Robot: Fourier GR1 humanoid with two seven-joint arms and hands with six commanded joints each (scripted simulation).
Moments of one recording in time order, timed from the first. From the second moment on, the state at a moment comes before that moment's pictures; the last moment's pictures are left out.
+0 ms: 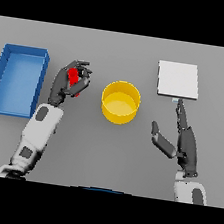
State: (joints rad) left arm -0.57 -0.01 0.09 -0.77 -0.21 0.22 -0.31; right arm 0.13 -0.03 0.14 -1.72 0.25 -0.05 -0.11
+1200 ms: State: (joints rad) left arm -0.62 0.18 -0.23 -1.04 -0.49 0.11 -0.12; right arm 0.12 -0.04 0.16 -1.70 0.31 -0.08 -0.13
